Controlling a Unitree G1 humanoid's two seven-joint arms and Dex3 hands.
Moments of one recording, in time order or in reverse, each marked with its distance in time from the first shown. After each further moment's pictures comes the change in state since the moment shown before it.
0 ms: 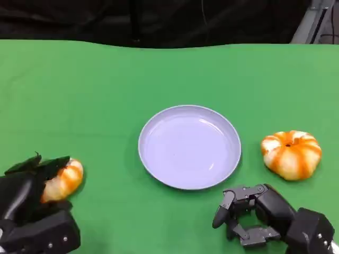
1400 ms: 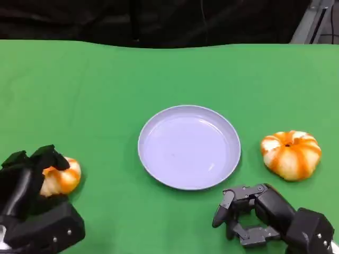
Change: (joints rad) left arm 0.043 -0.015 0.017 -0.120 -0.035 0.052 0.099; right arm 0.000 0.000 0.001 -0.001 -0.002 0.000 -0.006
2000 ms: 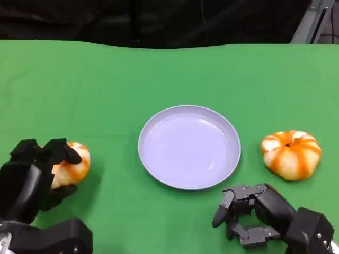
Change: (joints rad) left arm 0.085 0.028 0.008 -0.234 0.081 -0.011 0.110; right arm -0.001 0.000 0.001 0.002 -0.001 0.002 -0.002
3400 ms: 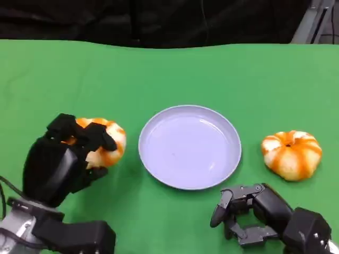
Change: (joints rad) left arm -0.067 -0.026 -0.051 -0.140 0.138 -0.019 0.007; right arm -0.005 0.003 0.009 0.003 -0.015 0.000 -0.020
